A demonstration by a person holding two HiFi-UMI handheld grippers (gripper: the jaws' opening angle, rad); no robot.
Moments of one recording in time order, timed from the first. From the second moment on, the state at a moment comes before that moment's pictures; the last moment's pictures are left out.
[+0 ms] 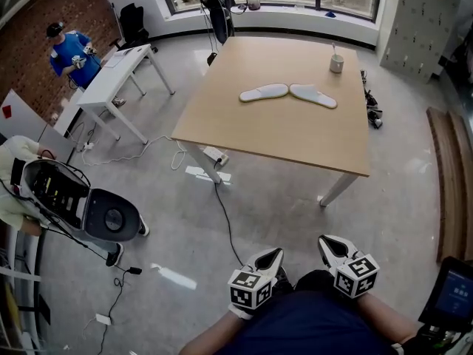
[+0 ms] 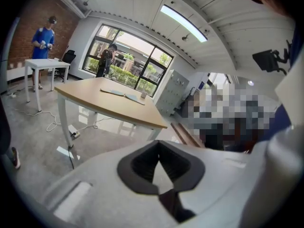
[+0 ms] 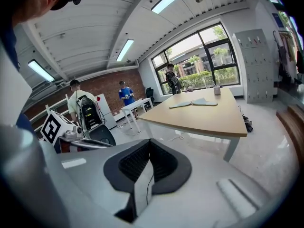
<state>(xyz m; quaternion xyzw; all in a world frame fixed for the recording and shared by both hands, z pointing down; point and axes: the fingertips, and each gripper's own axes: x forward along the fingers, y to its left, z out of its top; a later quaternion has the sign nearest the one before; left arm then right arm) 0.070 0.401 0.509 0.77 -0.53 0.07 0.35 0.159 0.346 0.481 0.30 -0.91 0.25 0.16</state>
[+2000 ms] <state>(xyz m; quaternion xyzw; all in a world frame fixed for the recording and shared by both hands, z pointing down) 0.027 0.113 0.501 0.73 -0.59 0.10 0.32 0.111 0.024 0.491 0.24 -0.91 0.31 0.12</state>
